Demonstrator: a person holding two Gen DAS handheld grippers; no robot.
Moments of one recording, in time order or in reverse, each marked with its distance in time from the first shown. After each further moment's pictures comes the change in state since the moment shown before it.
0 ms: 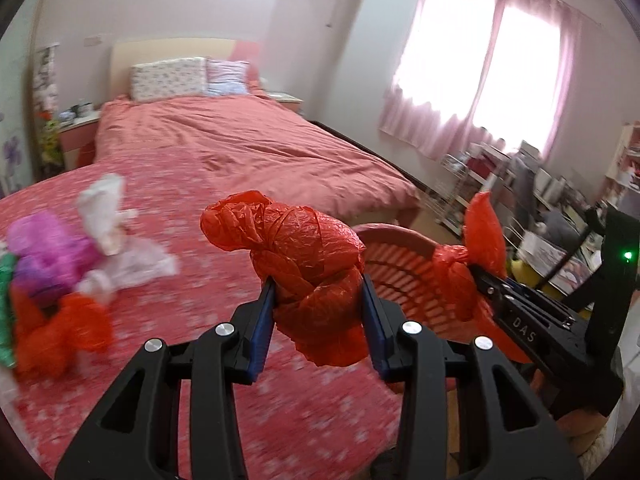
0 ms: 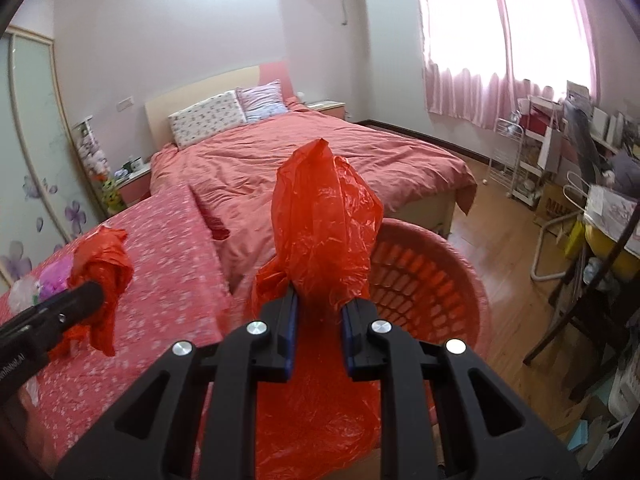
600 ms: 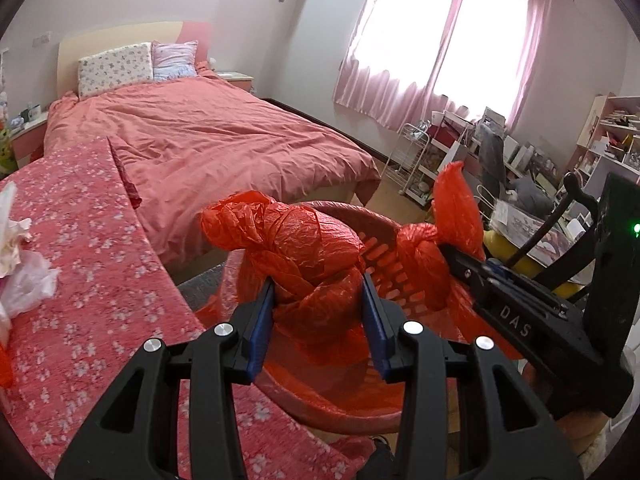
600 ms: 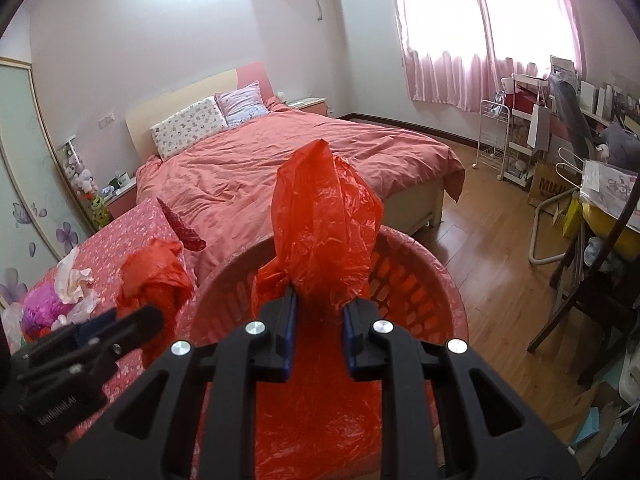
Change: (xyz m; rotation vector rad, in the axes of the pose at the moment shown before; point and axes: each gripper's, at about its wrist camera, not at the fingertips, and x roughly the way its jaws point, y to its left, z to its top) left arm 0.064 -0.050 0.001 0.072 0.091 -0.129; right arm 0.035 -0.051 0.008 0.084 0.004 -0.009
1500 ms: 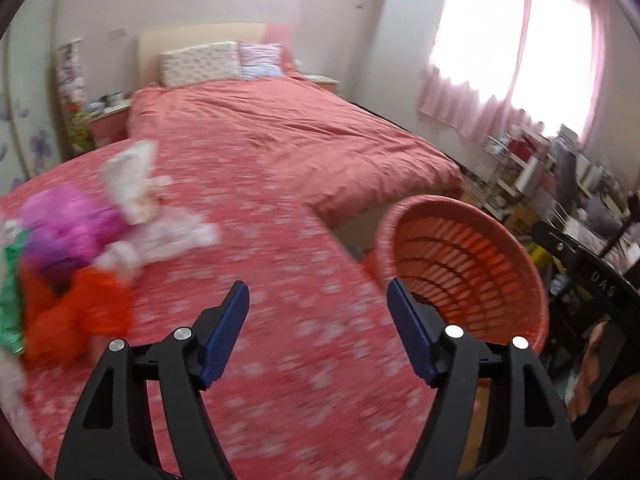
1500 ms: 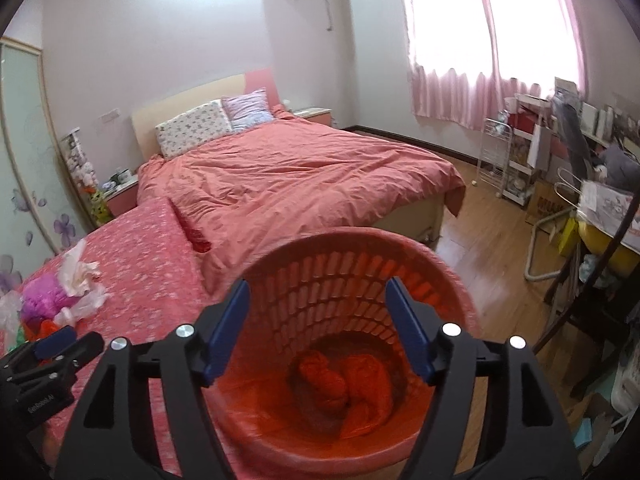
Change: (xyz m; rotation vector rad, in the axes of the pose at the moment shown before) left arm -0.078 0.076 -0.028 -0.115 -0.031 0.313; right arm -0.018 0.041 -0.005 -0.072 -0.040 -0.005
